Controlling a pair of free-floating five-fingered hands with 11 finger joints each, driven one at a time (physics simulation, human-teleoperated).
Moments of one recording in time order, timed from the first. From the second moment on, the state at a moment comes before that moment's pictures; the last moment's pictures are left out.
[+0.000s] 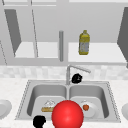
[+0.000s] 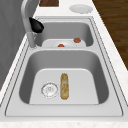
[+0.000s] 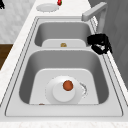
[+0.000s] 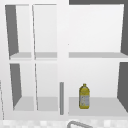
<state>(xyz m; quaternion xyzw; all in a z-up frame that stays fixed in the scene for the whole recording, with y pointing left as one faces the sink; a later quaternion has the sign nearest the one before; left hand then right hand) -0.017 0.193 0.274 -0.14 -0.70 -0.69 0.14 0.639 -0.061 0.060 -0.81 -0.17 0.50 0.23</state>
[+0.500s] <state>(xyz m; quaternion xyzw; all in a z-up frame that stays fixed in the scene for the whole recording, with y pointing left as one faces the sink) -0.017 0.193 0.274 -0.14 -0.70 -0.69 0.14 0.638 -0.063 0.060 -0.81 -0.18 0.50 0.24</state>
